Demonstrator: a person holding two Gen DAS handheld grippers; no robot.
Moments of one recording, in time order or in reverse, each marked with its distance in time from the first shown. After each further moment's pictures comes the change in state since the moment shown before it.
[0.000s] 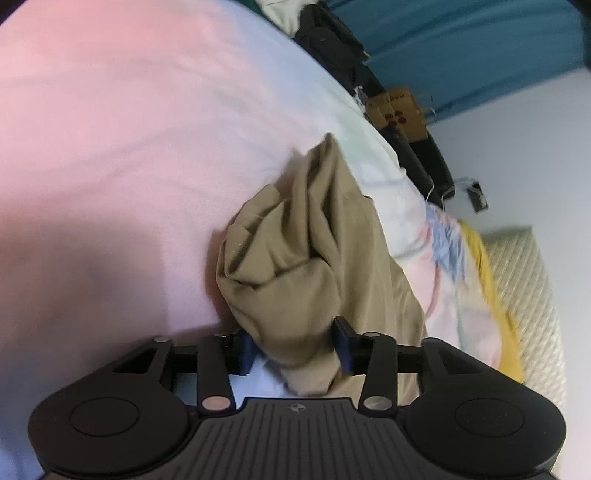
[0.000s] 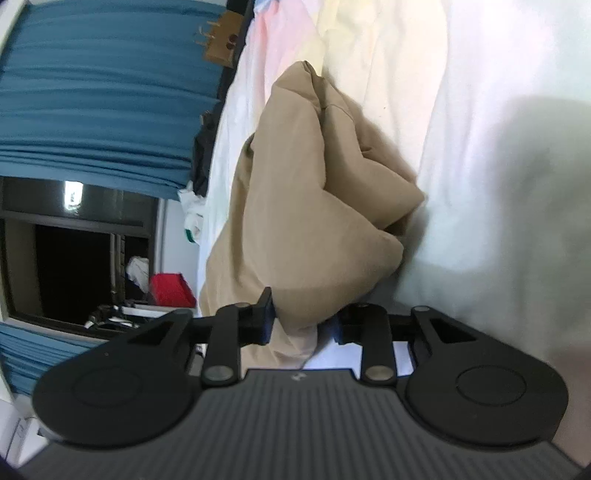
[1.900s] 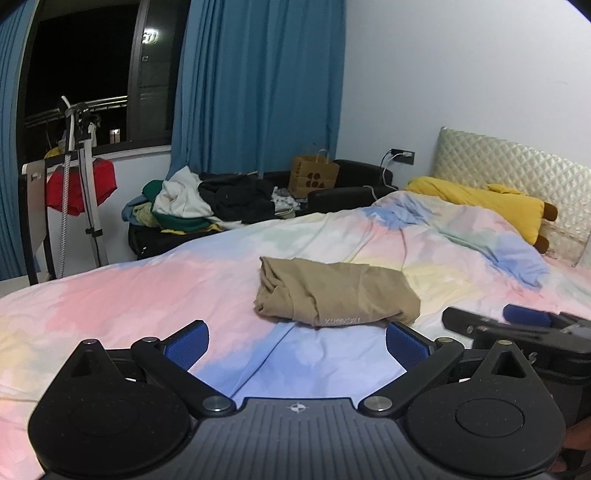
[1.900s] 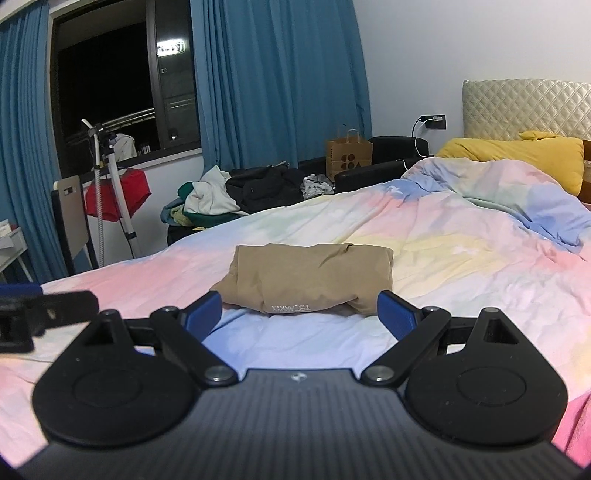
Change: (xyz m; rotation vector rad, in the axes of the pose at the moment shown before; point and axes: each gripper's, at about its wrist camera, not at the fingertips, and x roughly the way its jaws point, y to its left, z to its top) left arm -0.313 -0.104 -0.197 0.851 -0.372 0.215; right arm -0.229 0.132 -0.237 -1.092 -0.391 -0.267
